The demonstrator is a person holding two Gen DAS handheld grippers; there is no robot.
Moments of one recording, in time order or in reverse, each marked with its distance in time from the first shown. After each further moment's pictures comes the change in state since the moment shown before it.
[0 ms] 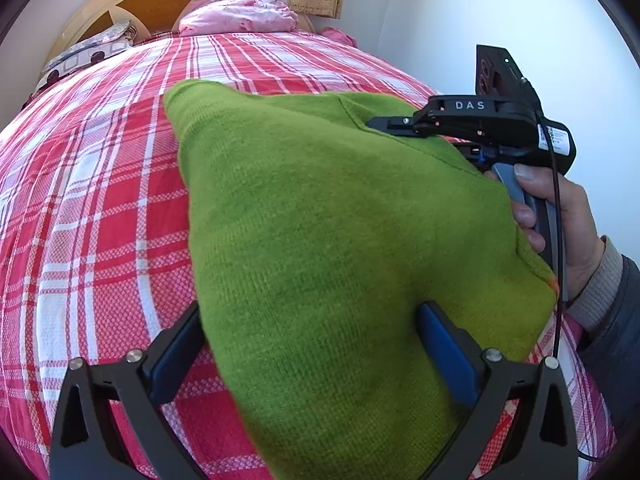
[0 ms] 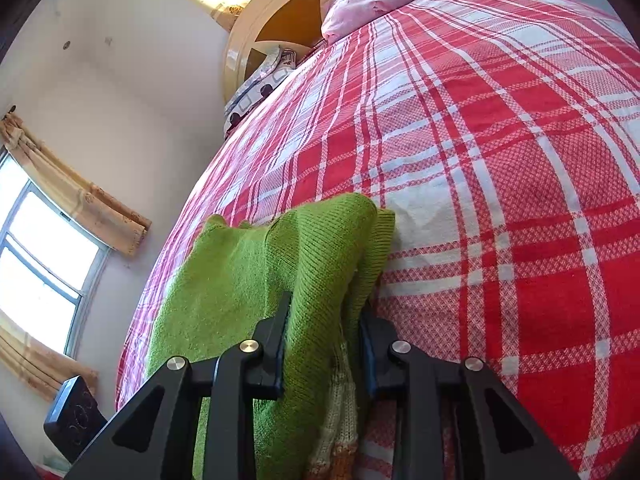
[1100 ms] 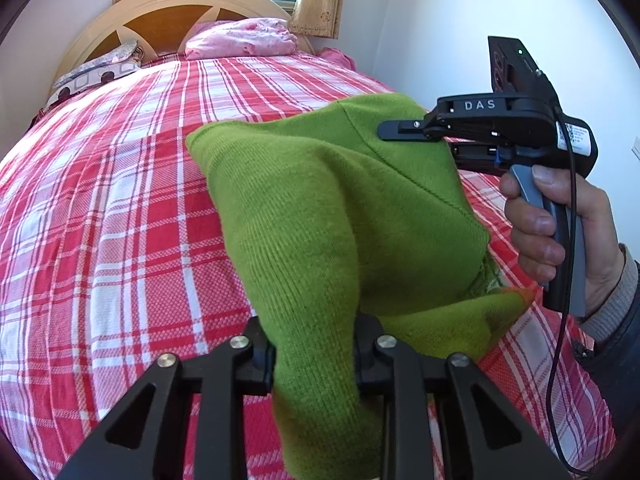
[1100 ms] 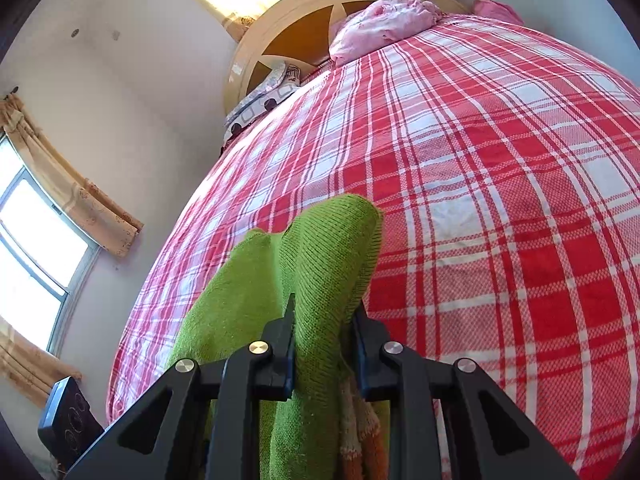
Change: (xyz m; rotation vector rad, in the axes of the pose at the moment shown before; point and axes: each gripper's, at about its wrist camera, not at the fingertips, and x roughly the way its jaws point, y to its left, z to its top) left arm -0.058 -0.003 -0.008 0.022 -0.073 0.018; right arm -0.057 0.076 -0.026 -0.050 -0.074 -0.066
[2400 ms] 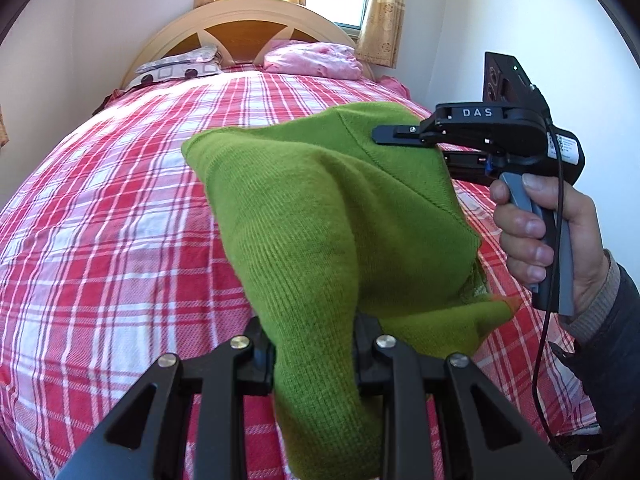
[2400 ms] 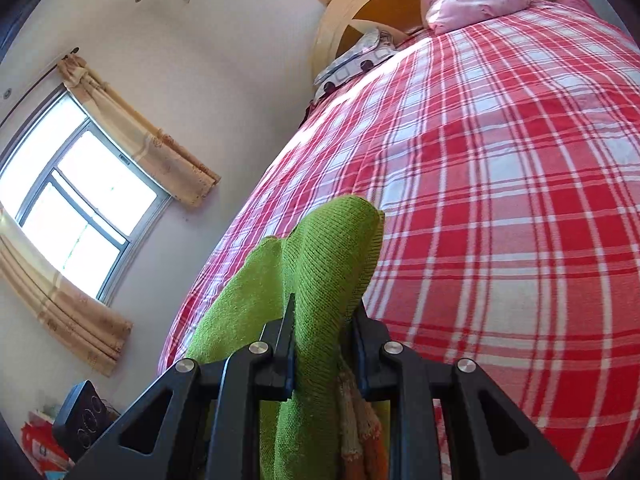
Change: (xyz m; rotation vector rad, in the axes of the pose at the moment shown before) left arm -0.136 0.069 -0.098 -0.129 -0.083 0.146; right arm 0.027 0.163 -0.097 -0.111 0.104 0.250
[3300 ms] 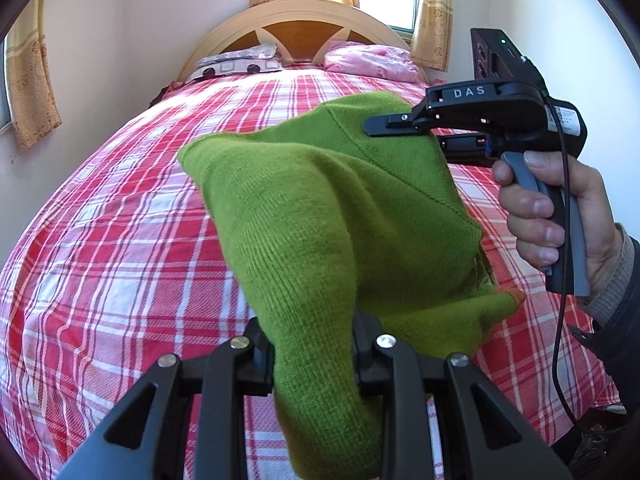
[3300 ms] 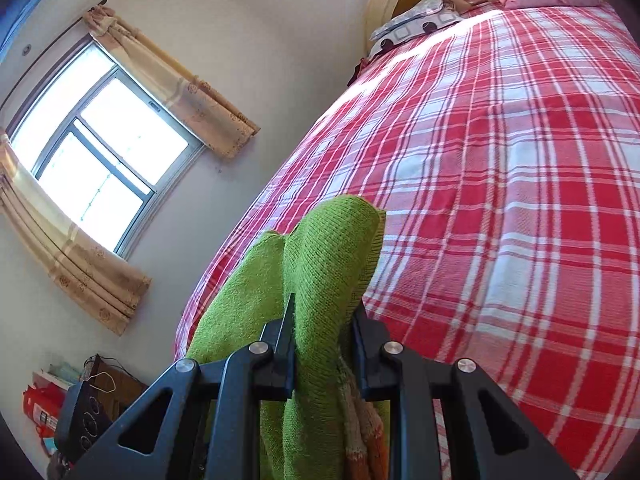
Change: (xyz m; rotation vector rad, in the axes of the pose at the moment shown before) left arm -0.046 0.083 -0.038 -0.049 -0.005 0.176; right arm 0.108 0.101 -0.020 -0.099 0.145 0.103
